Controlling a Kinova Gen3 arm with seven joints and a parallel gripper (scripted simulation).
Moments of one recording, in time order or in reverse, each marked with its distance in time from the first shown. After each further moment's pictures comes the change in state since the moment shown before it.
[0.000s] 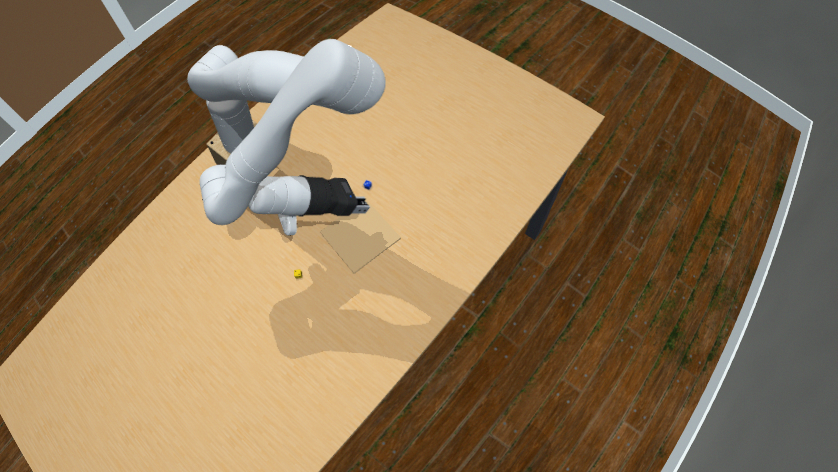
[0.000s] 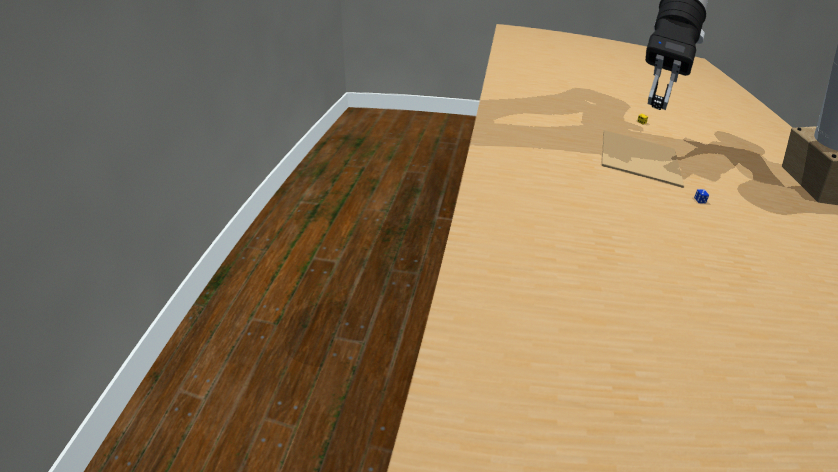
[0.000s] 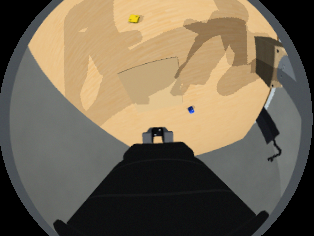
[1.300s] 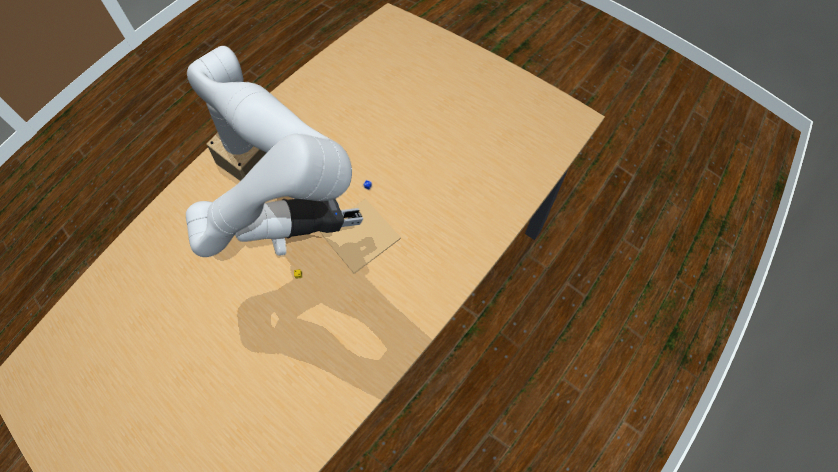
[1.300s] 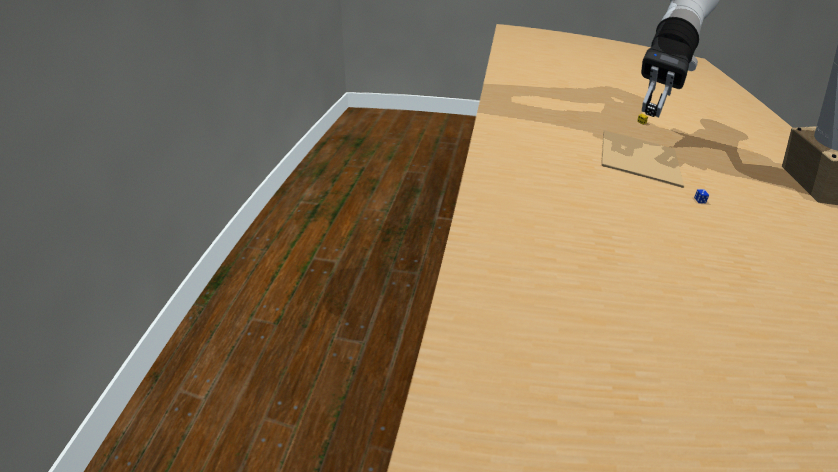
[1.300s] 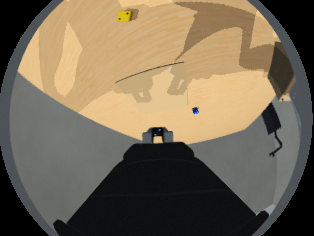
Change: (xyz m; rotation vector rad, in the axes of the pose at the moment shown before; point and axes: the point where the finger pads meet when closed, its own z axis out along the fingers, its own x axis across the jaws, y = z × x) arm -0.008 -0.032 -0.002 -0.221 -0.043 0.032
